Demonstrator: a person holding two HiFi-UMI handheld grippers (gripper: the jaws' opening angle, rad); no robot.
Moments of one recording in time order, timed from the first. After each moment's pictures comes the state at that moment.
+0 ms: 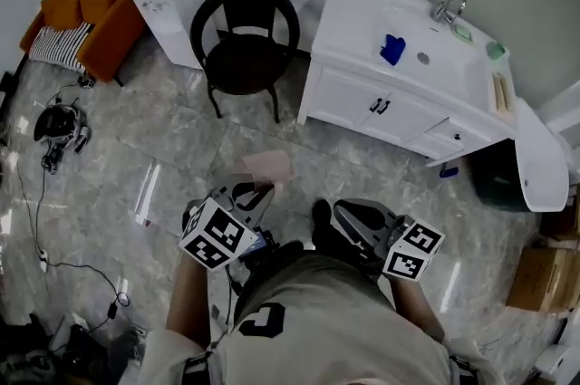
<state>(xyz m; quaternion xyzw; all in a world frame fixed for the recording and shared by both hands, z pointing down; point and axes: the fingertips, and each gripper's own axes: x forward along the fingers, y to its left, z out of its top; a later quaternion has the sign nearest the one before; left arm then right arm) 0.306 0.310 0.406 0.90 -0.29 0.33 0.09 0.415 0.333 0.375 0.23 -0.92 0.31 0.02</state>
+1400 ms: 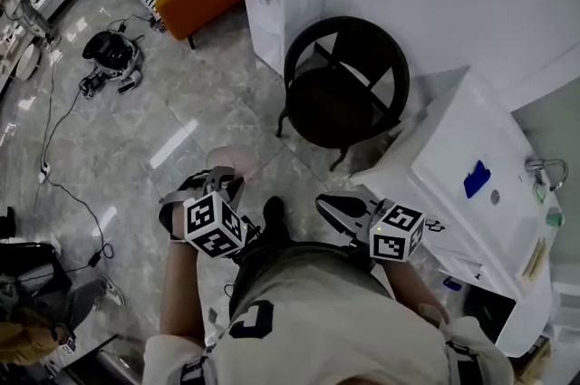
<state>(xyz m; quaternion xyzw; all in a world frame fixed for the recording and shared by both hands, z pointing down) -0.002 0.109 0.476 0.70 -0.46 0.53 0.14 0.135 0.063 0.427 -0.05 -0.93 0.31 0.17</state>
